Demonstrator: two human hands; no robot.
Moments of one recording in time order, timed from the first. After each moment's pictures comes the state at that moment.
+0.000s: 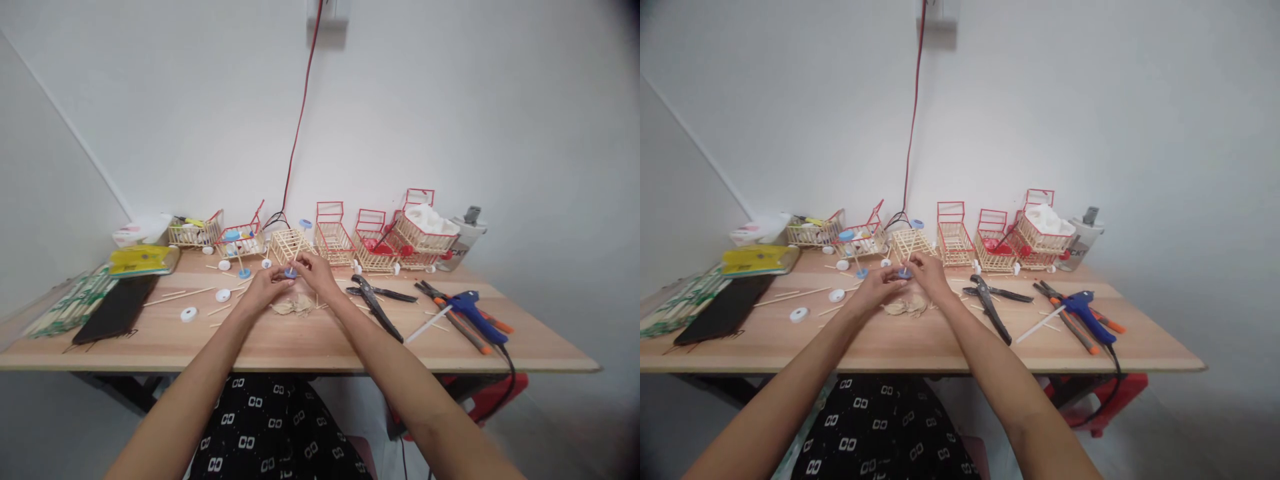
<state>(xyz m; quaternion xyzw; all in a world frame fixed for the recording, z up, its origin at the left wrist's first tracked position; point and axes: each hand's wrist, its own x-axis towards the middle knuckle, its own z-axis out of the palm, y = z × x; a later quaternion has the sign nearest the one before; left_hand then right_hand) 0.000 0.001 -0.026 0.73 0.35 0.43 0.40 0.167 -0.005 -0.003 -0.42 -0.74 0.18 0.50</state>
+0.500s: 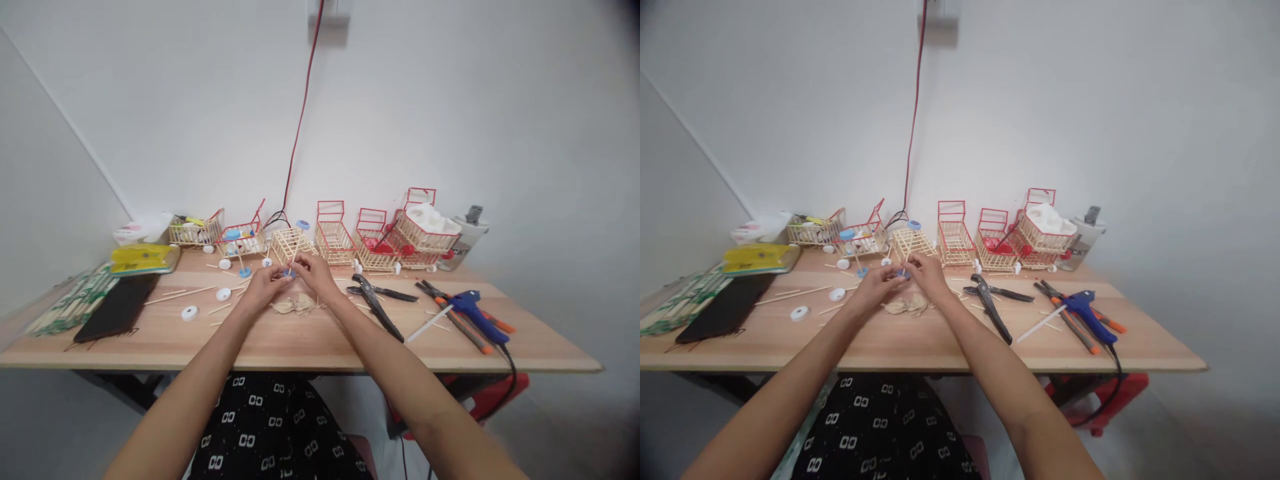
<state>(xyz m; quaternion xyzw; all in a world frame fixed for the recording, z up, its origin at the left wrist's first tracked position) -0.001 0.002 -0.028 0.73 0.37 0.44 0.37 0.165 -0.008 -0.003 -0.41 -0.75 0.18 0.49</state>
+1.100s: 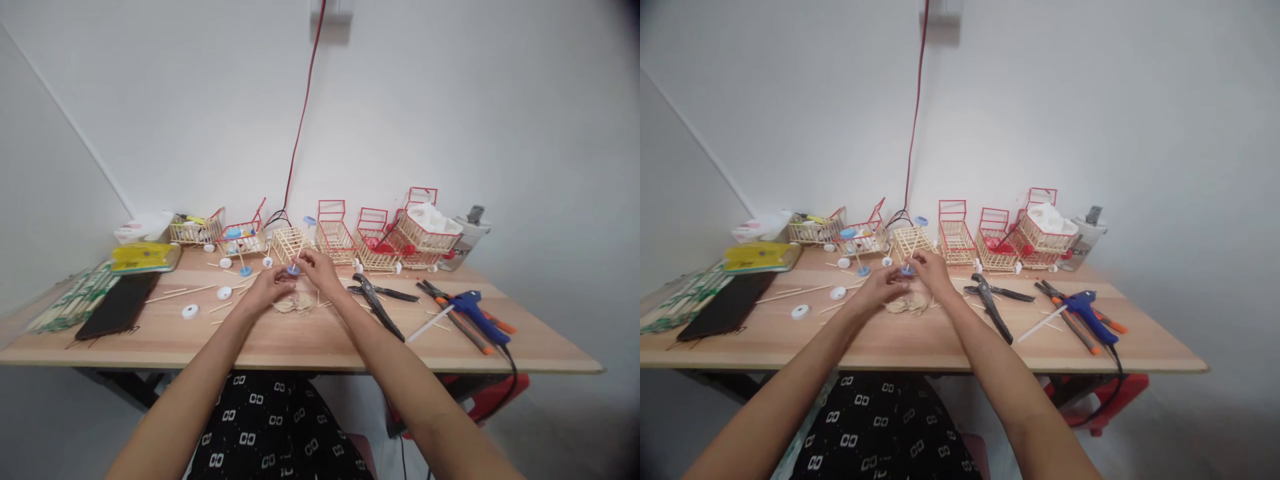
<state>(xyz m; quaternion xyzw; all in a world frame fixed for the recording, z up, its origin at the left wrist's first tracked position) 0.001 0.000 -0.027 0.71 0.33 0.42 0.47 0.169 -0.005 0.000 -0.42 -0.73 0.18 0.51</state>
